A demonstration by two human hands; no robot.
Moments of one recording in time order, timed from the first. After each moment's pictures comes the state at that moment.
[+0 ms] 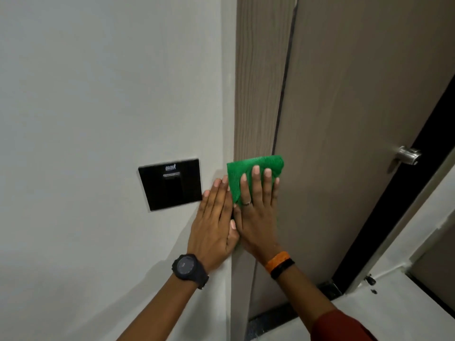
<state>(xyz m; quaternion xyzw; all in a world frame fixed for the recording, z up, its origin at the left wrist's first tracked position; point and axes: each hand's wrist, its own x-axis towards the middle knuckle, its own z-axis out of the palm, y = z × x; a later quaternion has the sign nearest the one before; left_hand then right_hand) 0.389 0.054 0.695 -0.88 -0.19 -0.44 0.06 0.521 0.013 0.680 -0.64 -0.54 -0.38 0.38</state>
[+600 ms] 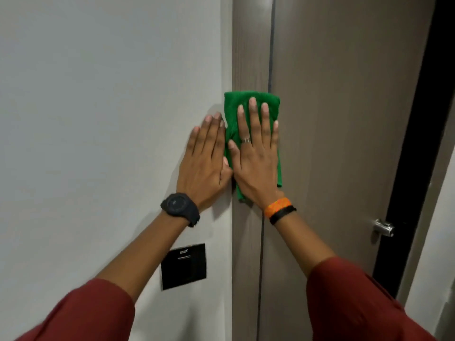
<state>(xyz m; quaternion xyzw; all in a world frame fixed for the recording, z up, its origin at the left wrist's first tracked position) 0.398 0.084 0.990 -0.81 -0.17 -0.52 0.23 0.524 0.022 0.997 -0.61 -0.50 -0.47 0.39</state>
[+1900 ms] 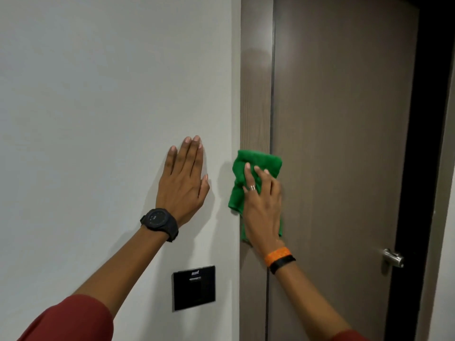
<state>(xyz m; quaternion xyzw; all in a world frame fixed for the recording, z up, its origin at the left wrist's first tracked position) 0.330 0.105 1.016 -0.78 -0.25 -0.48 0.32 0.498 0.005 0.956 -0.61 -0.45 -0.49 0.44</state>
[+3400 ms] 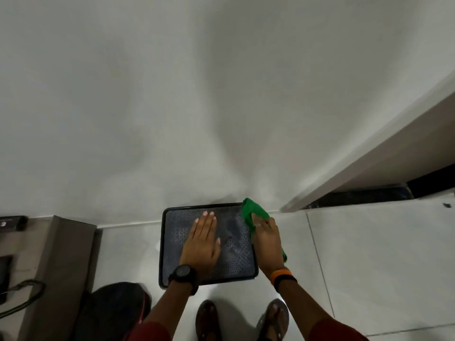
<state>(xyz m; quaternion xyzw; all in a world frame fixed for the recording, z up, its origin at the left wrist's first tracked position) 0.026 0.007 0.205 -0.89 -0.43 0.02 -0.17 0.219 -0.060 0.180 -0.81 -0.54 0.20 0.11</state>
